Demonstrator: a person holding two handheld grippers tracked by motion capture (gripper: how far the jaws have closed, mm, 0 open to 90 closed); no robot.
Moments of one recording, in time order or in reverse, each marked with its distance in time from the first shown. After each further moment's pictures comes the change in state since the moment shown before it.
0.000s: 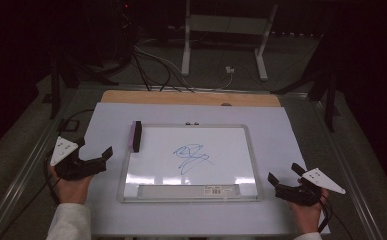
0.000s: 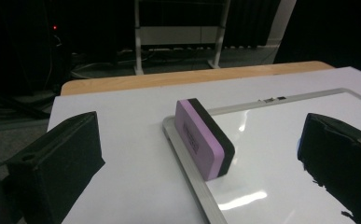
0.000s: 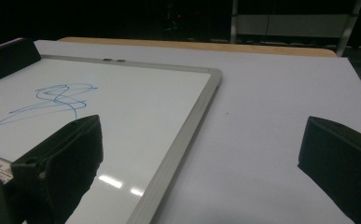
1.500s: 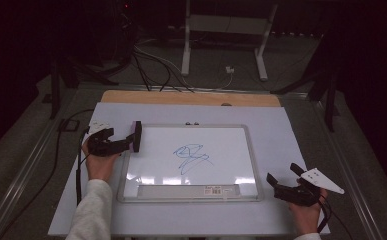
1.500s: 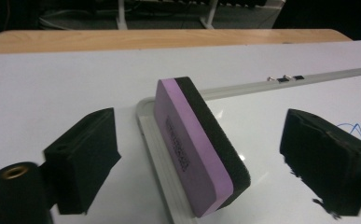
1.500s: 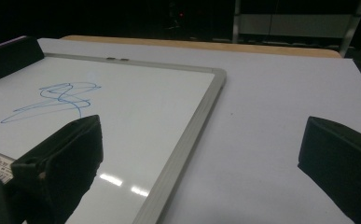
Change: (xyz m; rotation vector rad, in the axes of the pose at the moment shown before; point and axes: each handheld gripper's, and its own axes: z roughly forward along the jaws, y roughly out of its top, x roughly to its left) left arm -0.003 -0.002 0.097 0.198 -0.059 -0.090; right arm 0.004 0.001 0.000 0.003 0.006 -0.007
